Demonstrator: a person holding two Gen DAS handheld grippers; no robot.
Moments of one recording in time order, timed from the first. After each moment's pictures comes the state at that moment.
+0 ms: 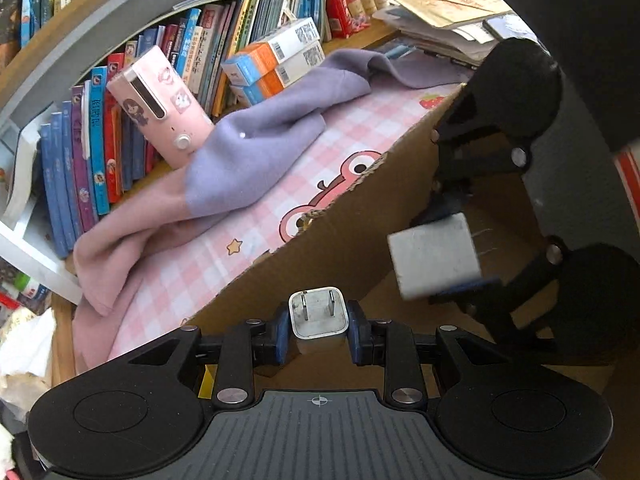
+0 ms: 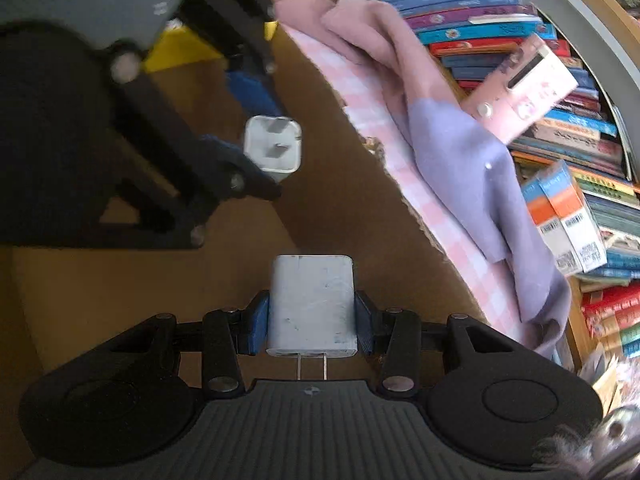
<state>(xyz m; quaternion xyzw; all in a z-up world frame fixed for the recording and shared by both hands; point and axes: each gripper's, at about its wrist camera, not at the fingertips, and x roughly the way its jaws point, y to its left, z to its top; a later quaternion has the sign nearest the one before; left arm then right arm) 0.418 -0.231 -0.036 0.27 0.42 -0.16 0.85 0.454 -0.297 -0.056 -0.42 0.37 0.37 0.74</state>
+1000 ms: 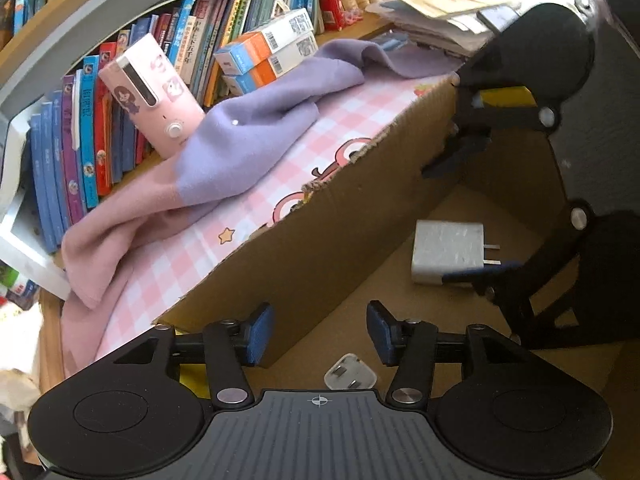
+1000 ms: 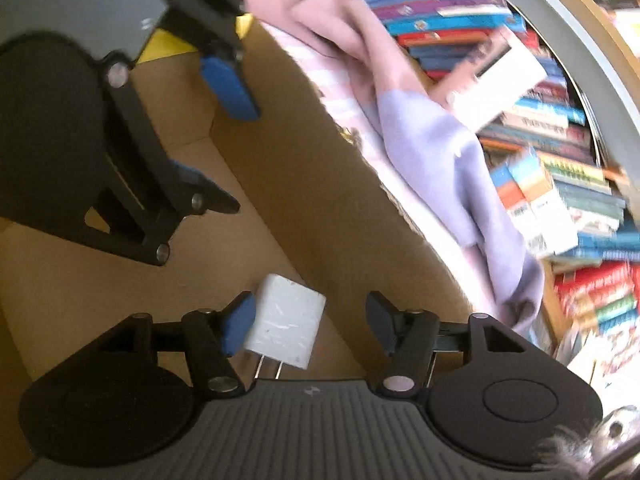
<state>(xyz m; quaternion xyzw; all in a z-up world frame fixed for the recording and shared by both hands) 0.420 -0.221 -0.048 0.27 0.42 -0.17 0.85 0.447 -0.297 -0.052 -0.41 0.37 0.31 0.78</state>
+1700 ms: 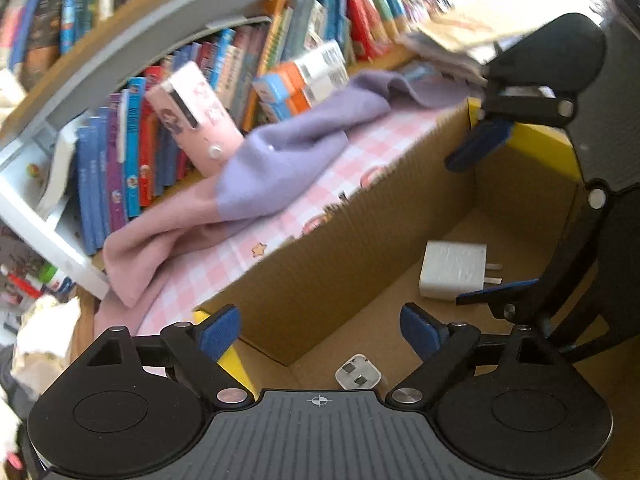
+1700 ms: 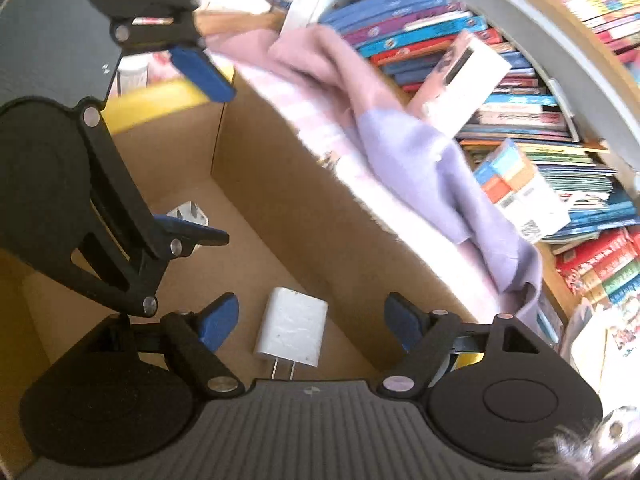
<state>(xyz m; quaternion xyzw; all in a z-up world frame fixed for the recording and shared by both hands) 0.389 -0.220 -0.025 0.26 0.37 -0.13 0.88 0.418 -0.323 -0.021 -0.34 0.34 0.32 0.82</state>
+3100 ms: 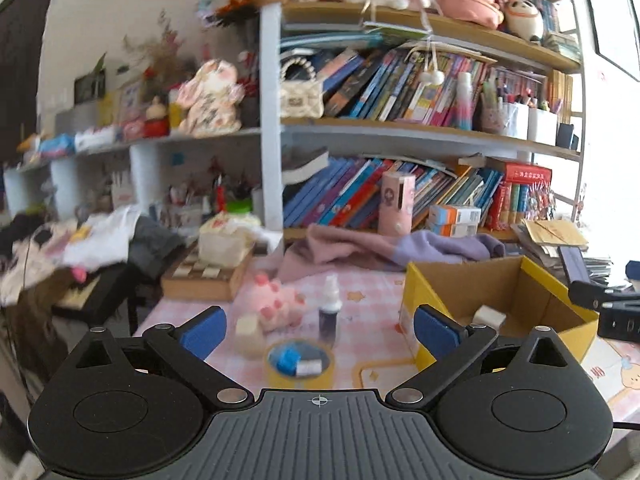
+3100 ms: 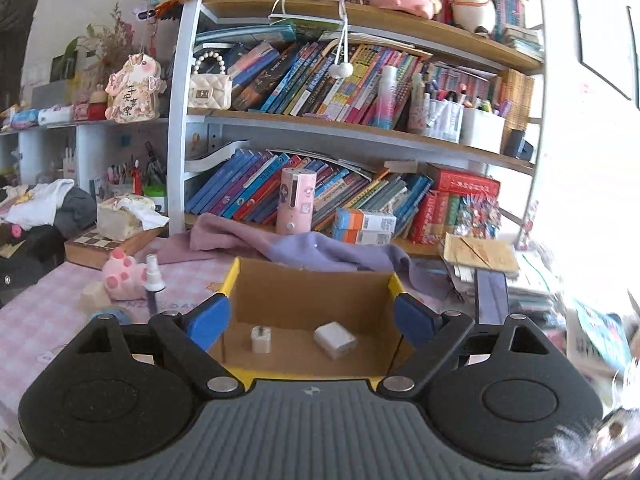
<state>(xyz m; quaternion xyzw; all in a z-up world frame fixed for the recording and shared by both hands) 0.110 -0.030 0.051 -0.01 0.20 0.03 0.98 0.150 -0.267 0.056 -0.06 0.17 0.05 0.98</state>
